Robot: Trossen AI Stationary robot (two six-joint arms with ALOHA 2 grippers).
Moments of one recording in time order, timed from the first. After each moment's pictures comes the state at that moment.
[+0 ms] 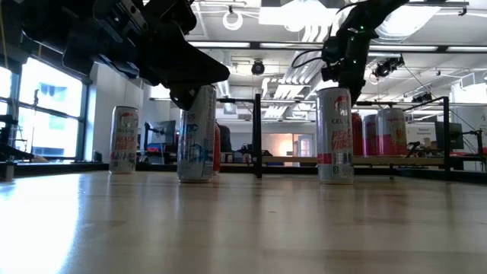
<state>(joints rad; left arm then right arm) -0.22 1.59 0.55 0.76 0.03 -0.23 -1.02 1.68 1.57 -1.18 -0.03 -0.61</state>
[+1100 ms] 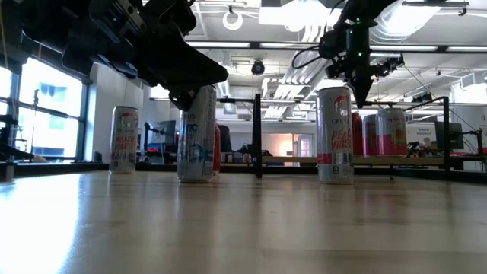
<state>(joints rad) -0.23 1.59 0.55 0.75 0.04 -0.23 -0.95 1.68 1.63 -1.36 0.18 -0.74</state>
